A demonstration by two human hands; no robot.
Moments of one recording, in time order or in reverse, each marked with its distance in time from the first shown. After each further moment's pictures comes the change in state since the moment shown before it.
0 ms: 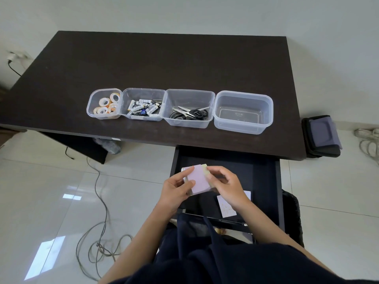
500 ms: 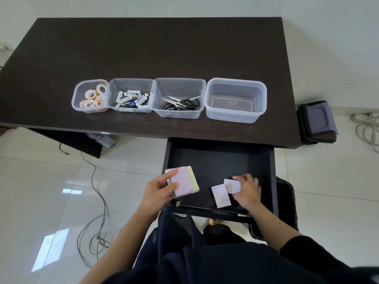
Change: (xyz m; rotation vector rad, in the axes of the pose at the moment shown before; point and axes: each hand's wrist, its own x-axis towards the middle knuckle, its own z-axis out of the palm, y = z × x) left_hand -0.003 -0.018 -0.025 0.045 0.061 -0.053; right_hand 0.013 0.116 -0.071 -0.998 0.144 0.322
